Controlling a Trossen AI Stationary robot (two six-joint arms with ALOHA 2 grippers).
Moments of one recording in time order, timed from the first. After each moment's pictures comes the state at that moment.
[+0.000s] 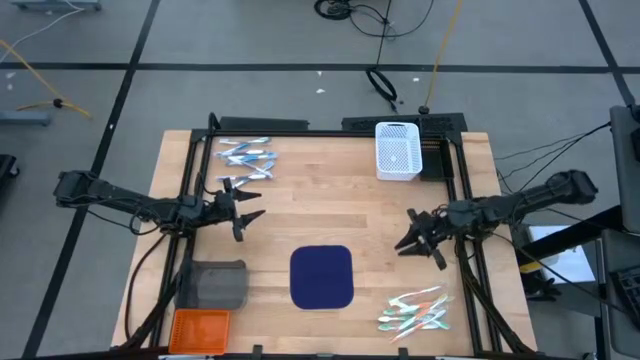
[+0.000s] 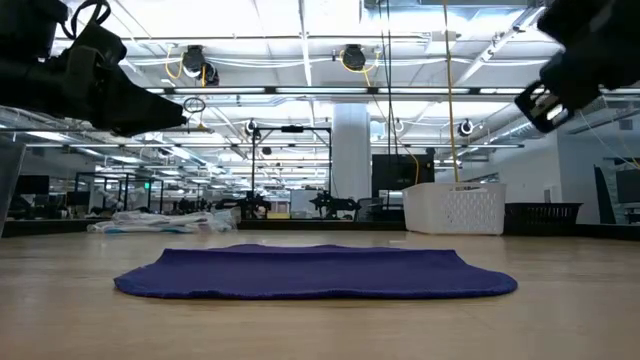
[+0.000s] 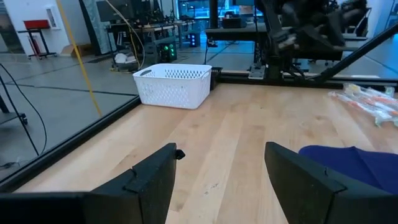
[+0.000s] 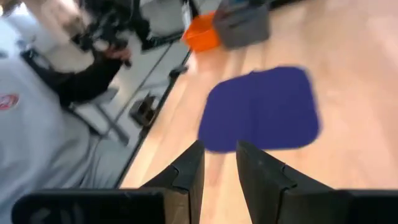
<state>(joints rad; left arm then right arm) -0.14 0.61 0.01 0.53 -0.41 0.00 0.29 0.61 0.27 0.02 -0.18 0.41</state>
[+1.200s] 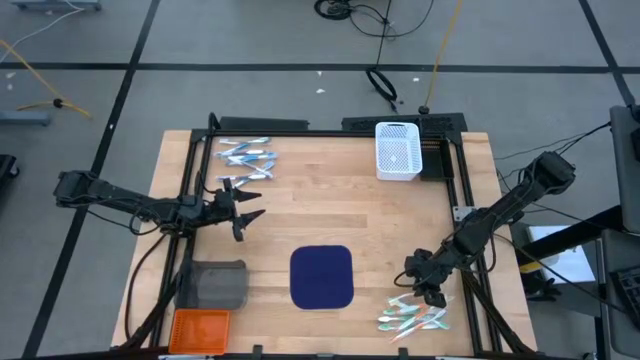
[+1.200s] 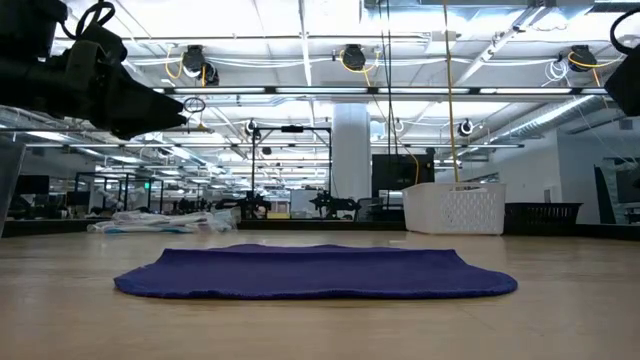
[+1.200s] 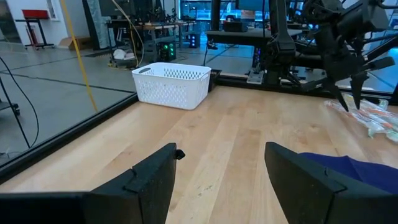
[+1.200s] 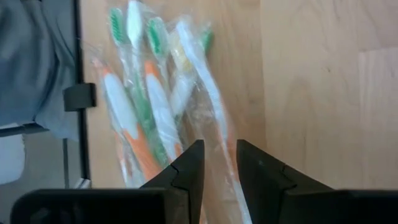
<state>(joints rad) -0.14 0.61 0.01 0.54 -0.41 -0.06 0.68 1.18 0.43 -0.21 -0.18 0.88</state>
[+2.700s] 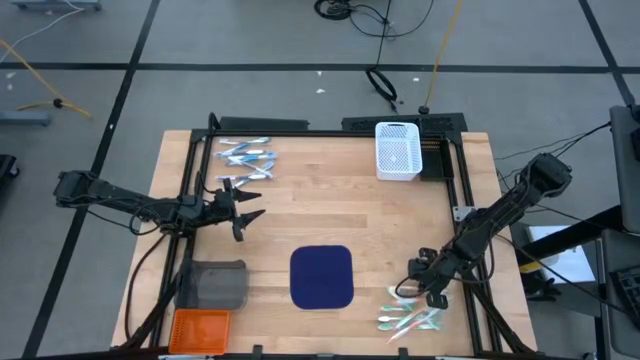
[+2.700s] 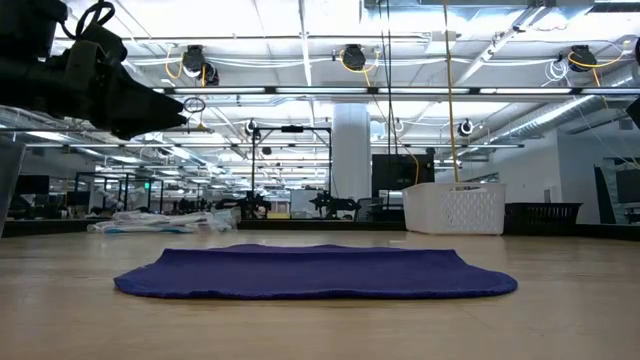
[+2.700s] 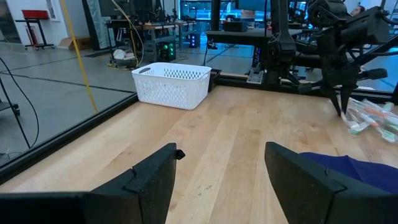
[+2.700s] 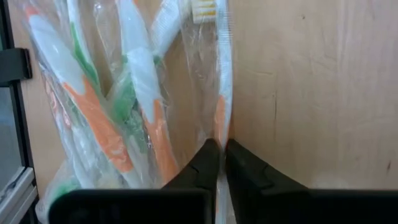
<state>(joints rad) -0.14 0.61 0.01 0.54 -0.41 -0.06 0.75 1.24 0.43 -0.29 -0.13 0.90</state>
